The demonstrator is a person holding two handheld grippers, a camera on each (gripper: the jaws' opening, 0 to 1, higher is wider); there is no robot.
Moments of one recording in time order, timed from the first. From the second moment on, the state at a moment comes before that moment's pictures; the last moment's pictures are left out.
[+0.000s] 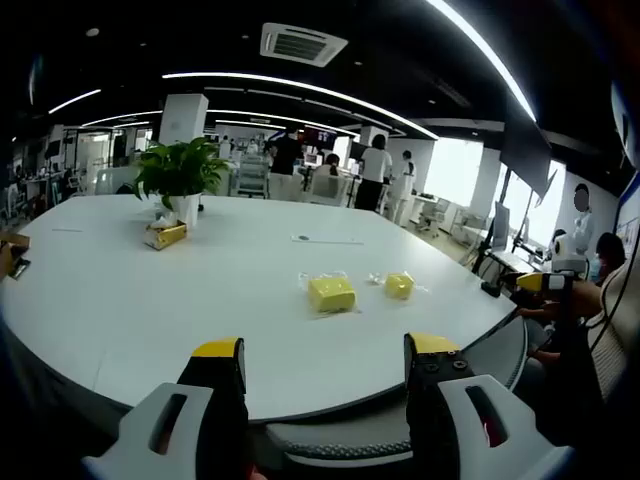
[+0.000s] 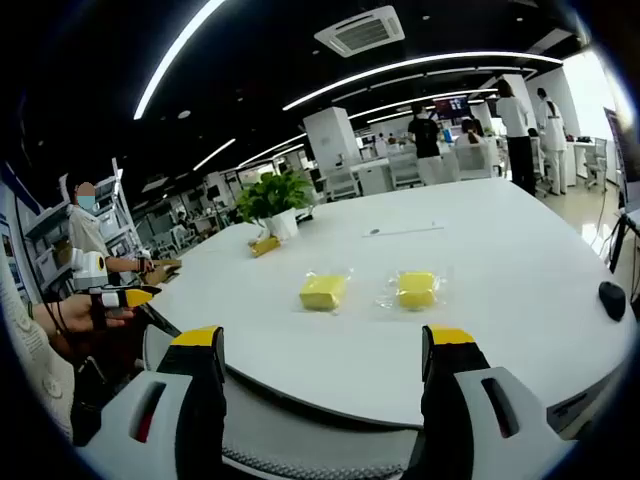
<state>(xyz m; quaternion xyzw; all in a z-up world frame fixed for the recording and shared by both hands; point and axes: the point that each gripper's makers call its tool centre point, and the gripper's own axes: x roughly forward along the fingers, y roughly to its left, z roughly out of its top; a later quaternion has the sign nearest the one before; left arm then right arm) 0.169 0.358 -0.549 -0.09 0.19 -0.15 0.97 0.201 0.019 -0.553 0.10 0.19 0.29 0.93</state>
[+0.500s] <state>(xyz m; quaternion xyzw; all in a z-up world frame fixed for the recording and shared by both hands) 0.170 0.357 -0.550 -0.08 0.19 -0.15 0.97 0.201 0.019 -0.555 0.10 0.19 0.29 0.93</state>
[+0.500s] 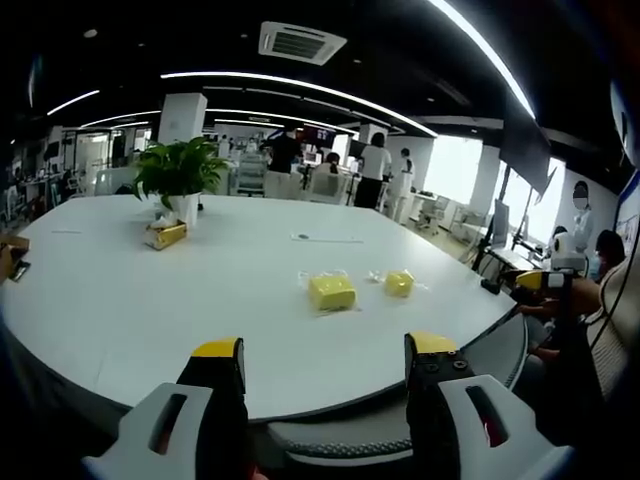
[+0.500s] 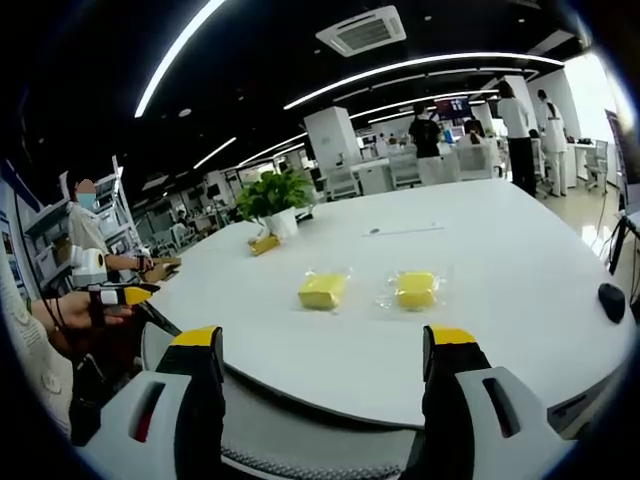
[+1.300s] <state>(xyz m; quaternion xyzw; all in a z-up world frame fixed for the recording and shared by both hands) 0.172 0.352 -0.555 -0.08 0.20 -0.17 0.96 0.205 0.029 -0.551 0.09 0.18 0.30 0.93</state>
